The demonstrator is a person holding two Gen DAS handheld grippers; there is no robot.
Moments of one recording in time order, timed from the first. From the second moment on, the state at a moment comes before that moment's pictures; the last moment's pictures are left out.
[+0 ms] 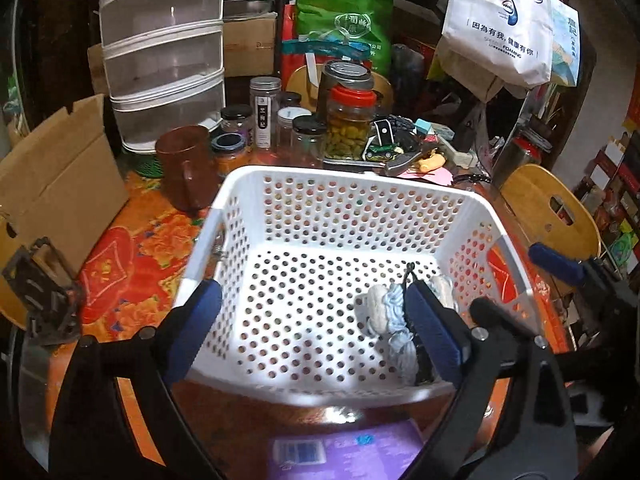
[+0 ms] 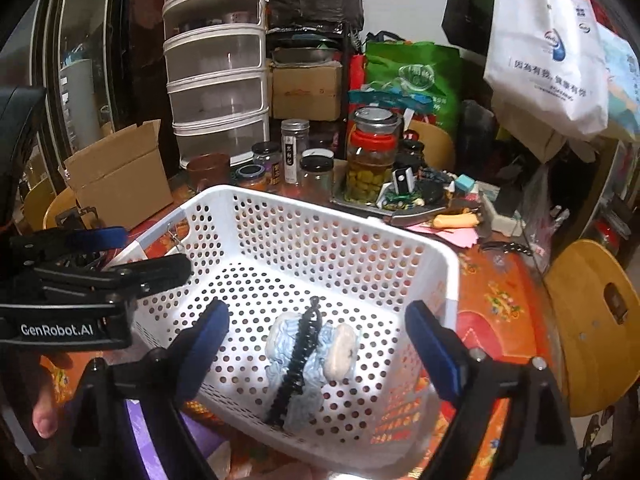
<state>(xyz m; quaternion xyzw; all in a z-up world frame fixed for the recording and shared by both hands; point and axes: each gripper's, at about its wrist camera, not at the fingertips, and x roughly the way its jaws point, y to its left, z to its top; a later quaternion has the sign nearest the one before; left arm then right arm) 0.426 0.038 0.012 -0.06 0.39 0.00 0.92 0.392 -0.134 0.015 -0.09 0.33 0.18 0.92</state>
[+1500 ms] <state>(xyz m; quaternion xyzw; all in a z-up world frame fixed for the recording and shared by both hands) 0.179 0.073 -0.056 -0.07 0.37 -0.04 0.93 0.211 -0.154 -0.054 -0.03 0.34 0.27 0.90</state>
